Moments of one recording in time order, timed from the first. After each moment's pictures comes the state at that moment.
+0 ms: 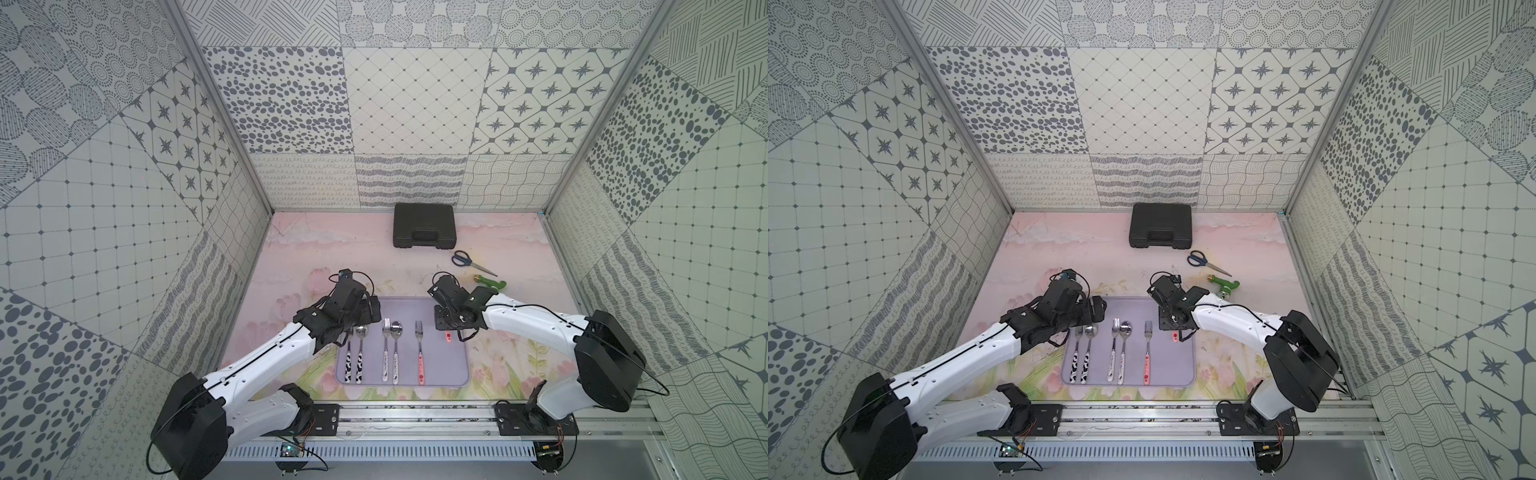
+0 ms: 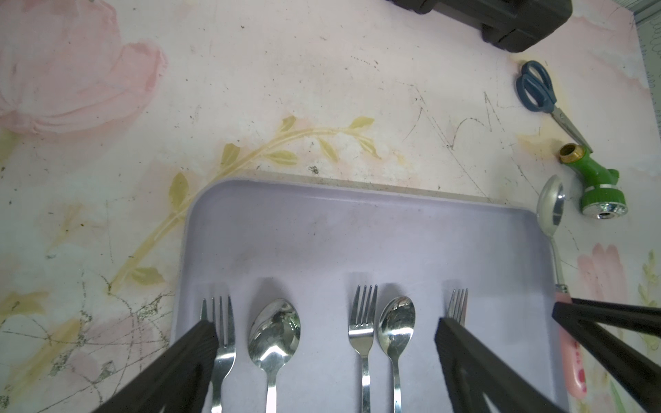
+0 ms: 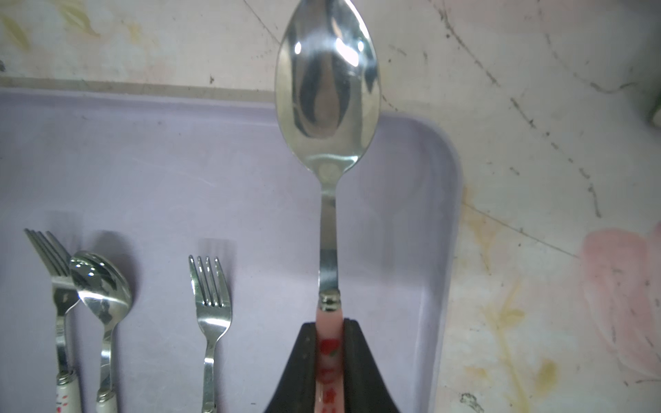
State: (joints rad) left arm -0.57 1.12 0.70 -0.44 -0.15 -0.66; right arm 0.84 1.52 0.95 -0.67 0.21 0.74
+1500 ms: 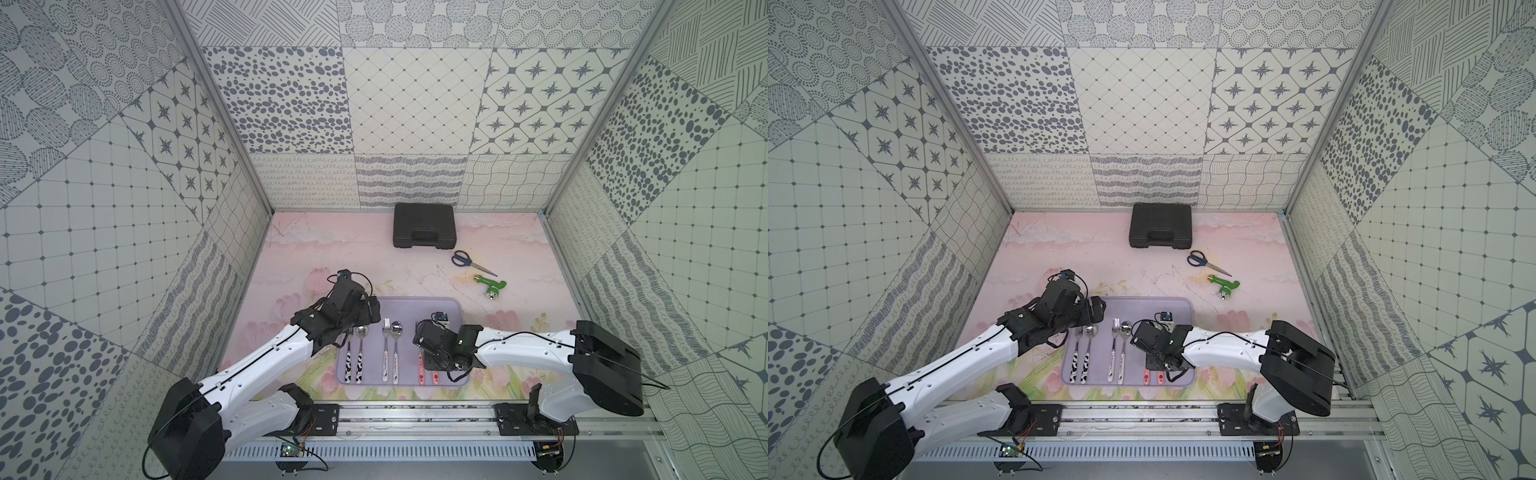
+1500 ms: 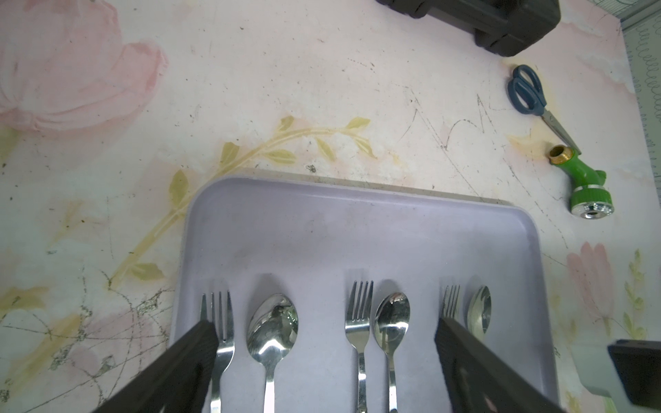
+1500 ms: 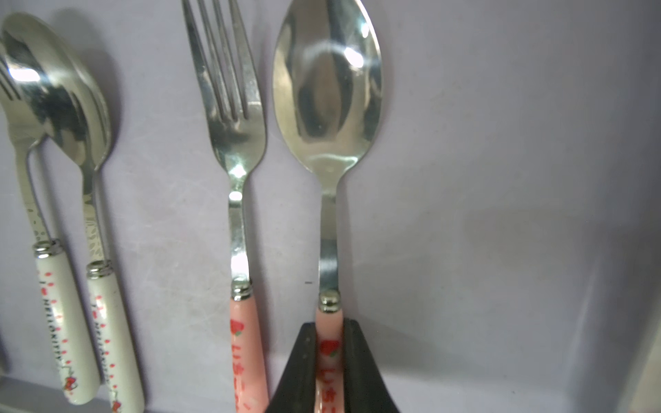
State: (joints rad) left arm -0.57 1.09 0.70 -0.45 -0.14 -0.66; right arm 1.14 1.51 0.79 -0.57 0.17 1.12
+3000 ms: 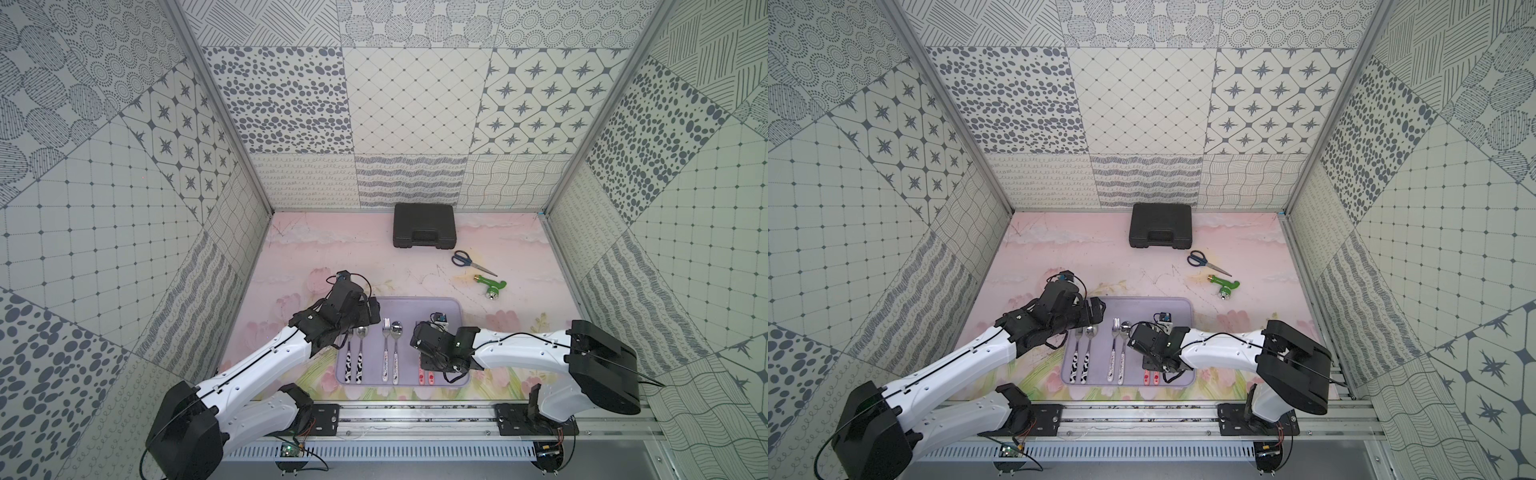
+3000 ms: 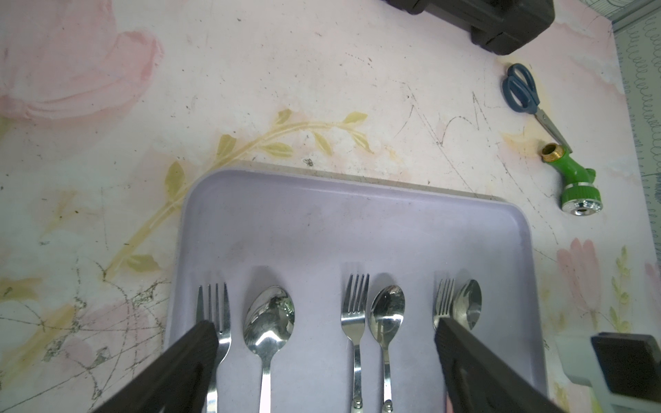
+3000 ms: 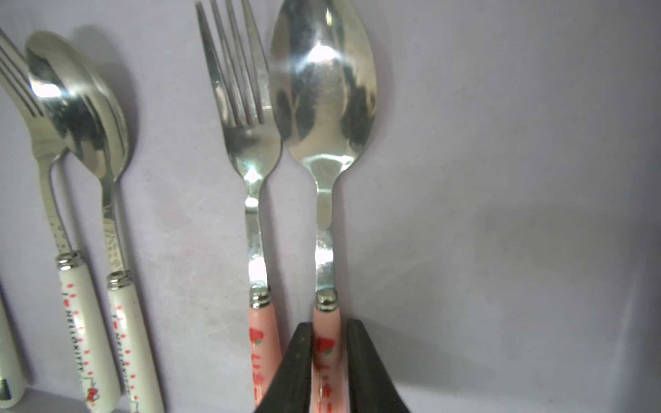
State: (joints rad) left arm -0.57 1.07 0.69 -0.46 -0.13 -0.68; right arm 1.16 1.52 0.79 -0.53 0.18 1.17
